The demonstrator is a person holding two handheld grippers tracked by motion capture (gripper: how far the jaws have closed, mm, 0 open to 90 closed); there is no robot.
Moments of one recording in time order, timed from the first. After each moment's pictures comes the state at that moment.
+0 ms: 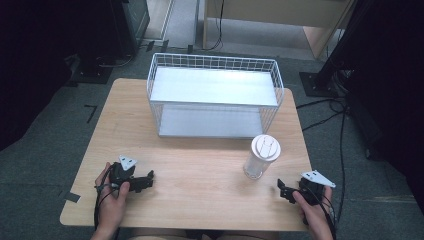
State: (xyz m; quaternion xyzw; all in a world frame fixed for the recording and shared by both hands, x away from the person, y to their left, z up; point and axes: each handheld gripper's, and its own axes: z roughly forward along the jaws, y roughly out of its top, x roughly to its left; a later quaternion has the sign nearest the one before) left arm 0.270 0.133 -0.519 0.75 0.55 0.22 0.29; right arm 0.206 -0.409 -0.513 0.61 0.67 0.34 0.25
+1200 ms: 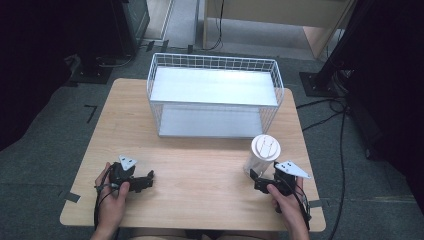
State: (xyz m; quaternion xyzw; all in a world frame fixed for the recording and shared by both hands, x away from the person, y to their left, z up) left arm 0.270 0.133 -0.519 0.75 0.55 0.22 0.29; right arm 0.231 -0.334 -0.492 0.55 0.67 0.44 0.23
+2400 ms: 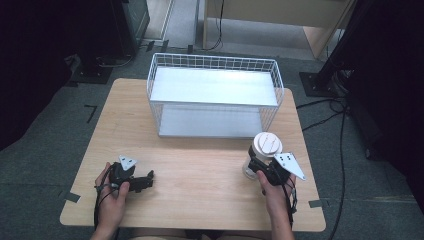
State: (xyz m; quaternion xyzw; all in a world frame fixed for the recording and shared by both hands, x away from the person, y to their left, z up) left arm 0.270 0.133 -0.519 0.75 0.55 0.22 0.29; right arm 0.246 -0.302 -0.462 0.56 0.55 0.50 0.36
